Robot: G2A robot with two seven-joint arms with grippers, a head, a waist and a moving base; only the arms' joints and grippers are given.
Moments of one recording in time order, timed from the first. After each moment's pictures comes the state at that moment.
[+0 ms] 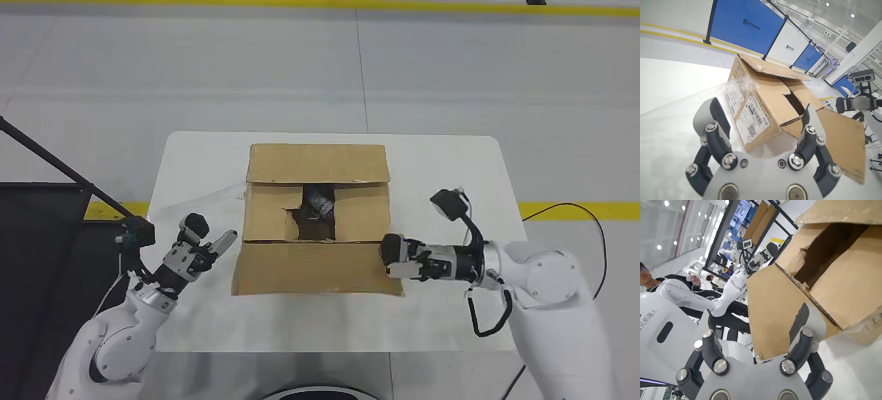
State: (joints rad) left arm 1.70 -1.17 -1.68 -1.92 0.65 -0.47 -0.15; right arm -1.15 -1.10 1.42 -1.73 0.23 -0.41 1.33
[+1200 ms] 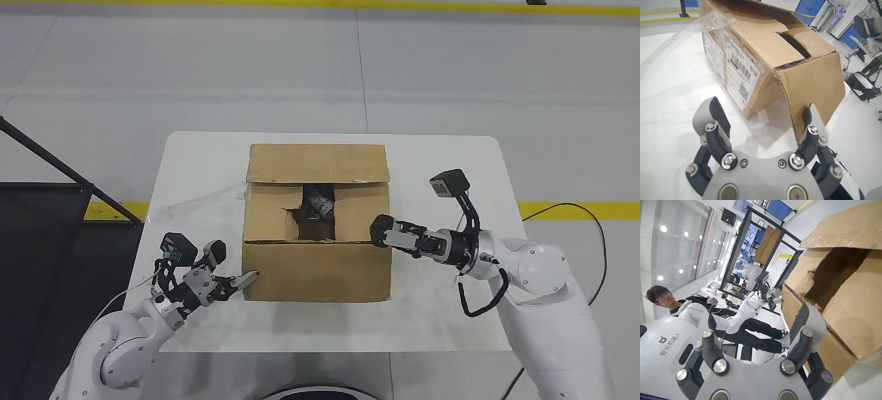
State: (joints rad) left arm 1.72 -1.14 -1.66 -1.87 0.85 -0.62 -0.29; right arm -1.10 -1.10 1.35 -1.72 0.35 -0.29 1.13
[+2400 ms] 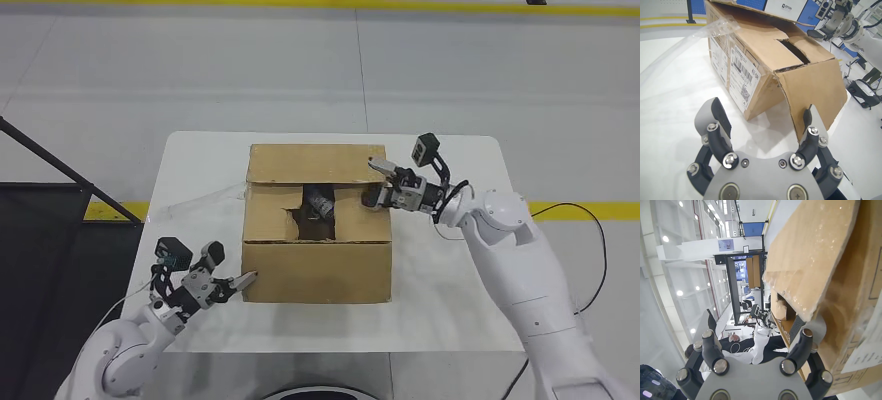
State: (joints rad) left arm 1.76 -1.14 -1.65 -1.88 0.87 -0.58 -0.18; right arm -0.74 -1.16 1.12 -1.25 0.52 0.06 0.97
